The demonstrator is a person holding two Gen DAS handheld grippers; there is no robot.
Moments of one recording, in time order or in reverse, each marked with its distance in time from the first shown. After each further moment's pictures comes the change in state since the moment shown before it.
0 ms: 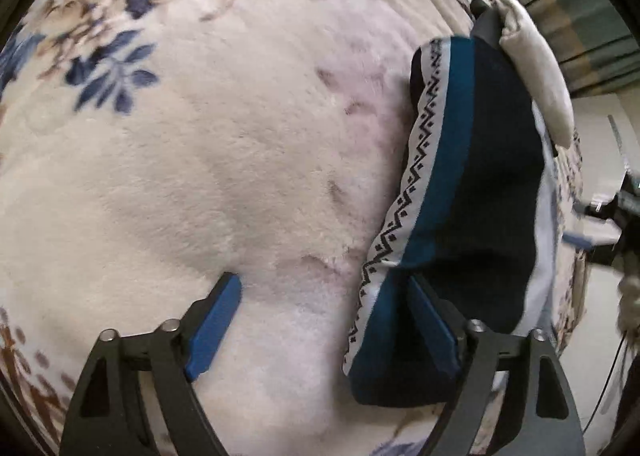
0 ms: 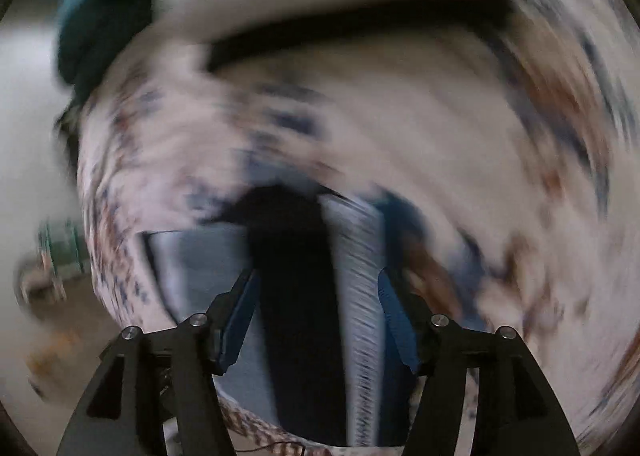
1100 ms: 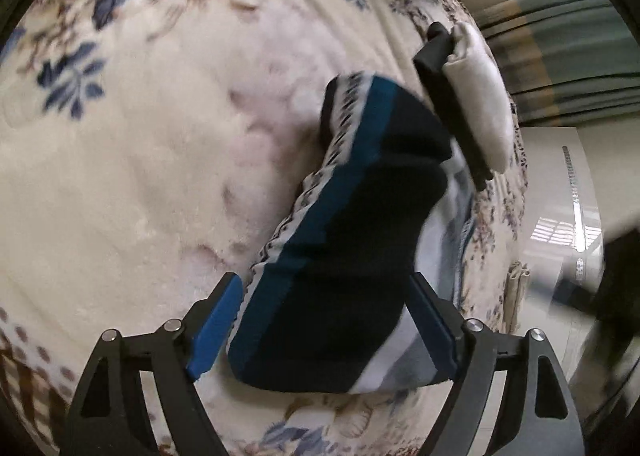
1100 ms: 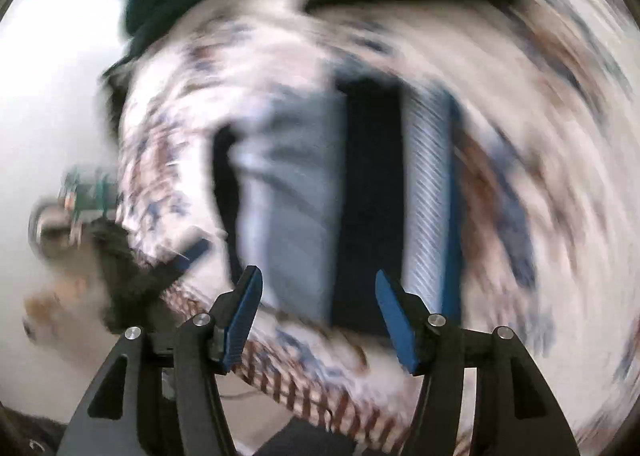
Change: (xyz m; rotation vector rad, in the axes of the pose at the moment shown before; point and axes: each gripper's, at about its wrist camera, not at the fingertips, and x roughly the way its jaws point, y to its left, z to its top) left arm -0.017 -0.033 0.012 -0.106 0.001 -0.221; right arm -0.033 0.098 -0.129 -0.299 -0.007 0.085
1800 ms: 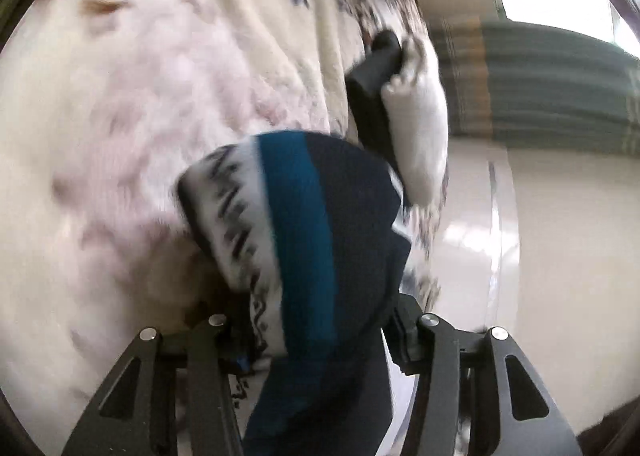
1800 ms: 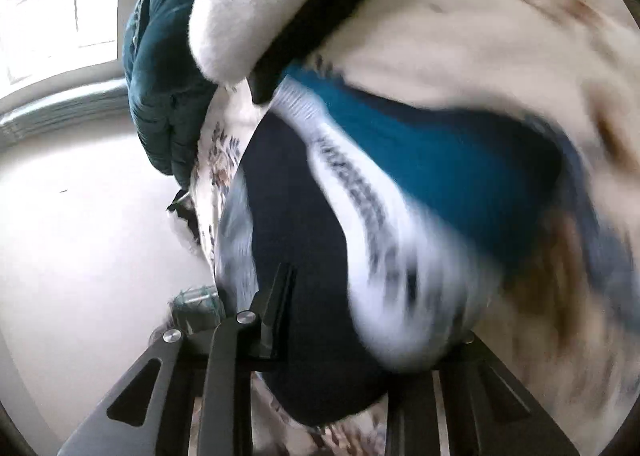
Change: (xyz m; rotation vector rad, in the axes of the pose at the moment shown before) left arm 0.044 -0.030 0.097 -0.040 0.137 -0.358; right arm 0.052 -0.127 -0.024 0.493 -0.234 0.403
